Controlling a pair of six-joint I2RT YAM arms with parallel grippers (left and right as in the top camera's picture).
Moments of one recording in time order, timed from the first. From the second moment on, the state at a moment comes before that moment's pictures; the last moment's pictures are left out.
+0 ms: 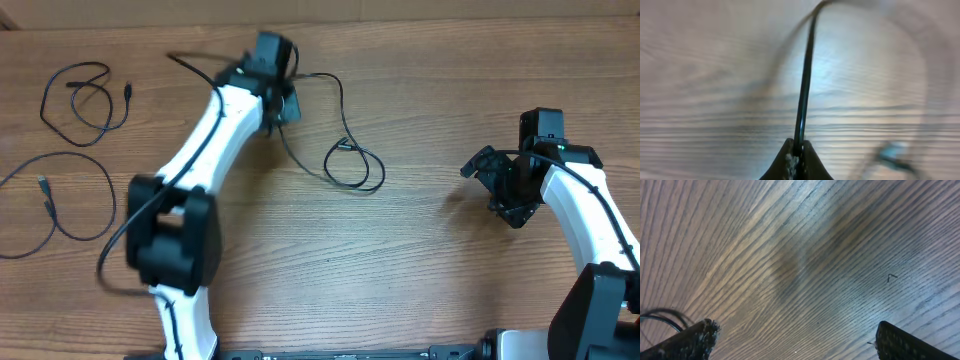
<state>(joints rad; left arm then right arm) -0.29 2.03 1.76 -0.83 -0.08 -0.50 -0.14 1.57 1.05 -0.86 -0.14 0.69</state>
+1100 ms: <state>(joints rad) -0.29 1.36 1.87 -0.88 -0.17 -0.57 -0.14 1.57 1.05 -0.86 -0.14 0.69</state>
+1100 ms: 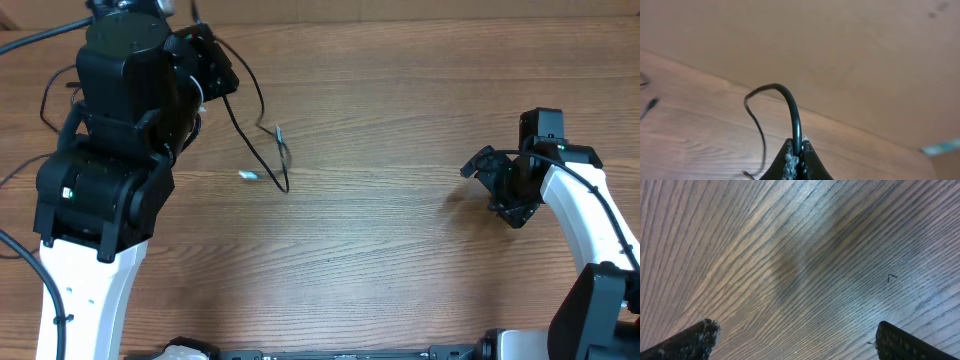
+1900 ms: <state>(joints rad) -0.16 1.38 1.87 -1.48 -0.44 -1.11 -0.14 1.57 1.05 -0.87 -0.14 0.69</state>
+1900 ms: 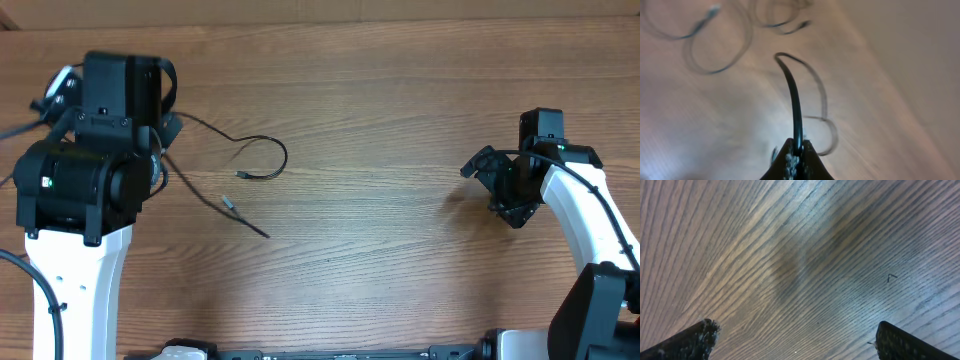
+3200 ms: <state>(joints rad) 0.60 1.47 1.86 -1.69 -0.56 -1.27 -0.14 1.57 1.05 -0.86 -0.14 0.69</state>
